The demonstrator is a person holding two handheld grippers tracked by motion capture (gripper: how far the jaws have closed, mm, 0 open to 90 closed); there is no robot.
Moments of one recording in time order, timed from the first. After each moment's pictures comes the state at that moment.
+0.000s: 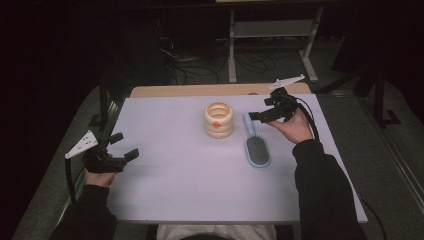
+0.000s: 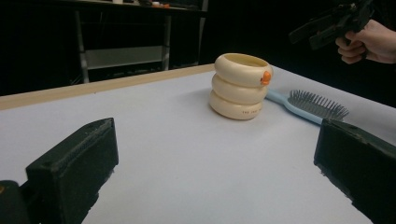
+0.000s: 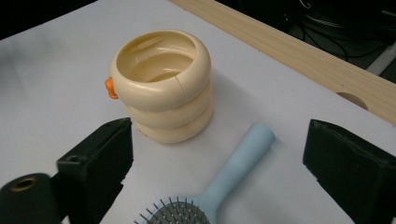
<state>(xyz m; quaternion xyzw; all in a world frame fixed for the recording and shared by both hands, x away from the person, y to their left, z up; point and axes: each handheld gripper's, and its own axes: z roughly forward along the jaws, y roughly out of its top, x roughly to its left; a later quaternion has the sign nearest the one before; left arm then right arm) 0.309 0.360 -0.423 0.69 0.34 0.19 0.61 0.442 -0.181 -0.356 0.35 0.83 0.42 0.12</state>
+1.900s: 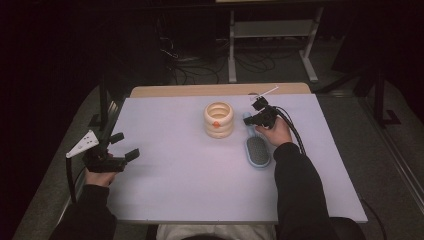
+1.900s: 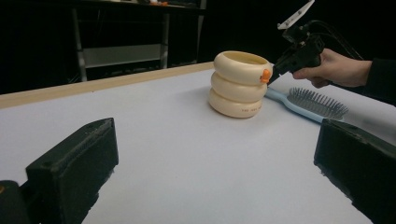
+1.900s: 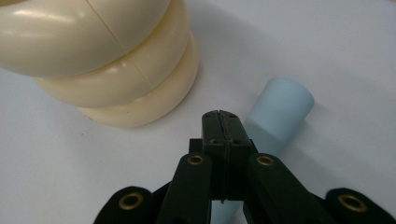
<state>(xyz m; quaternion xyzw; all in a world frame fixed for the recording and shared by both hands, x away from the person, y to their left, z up) 0.311 0.360 -0.424 0.69 0.34 0.18 0.61 0.486 -0.150 -0.432 0.40 0.85 0.34 0.06</state>
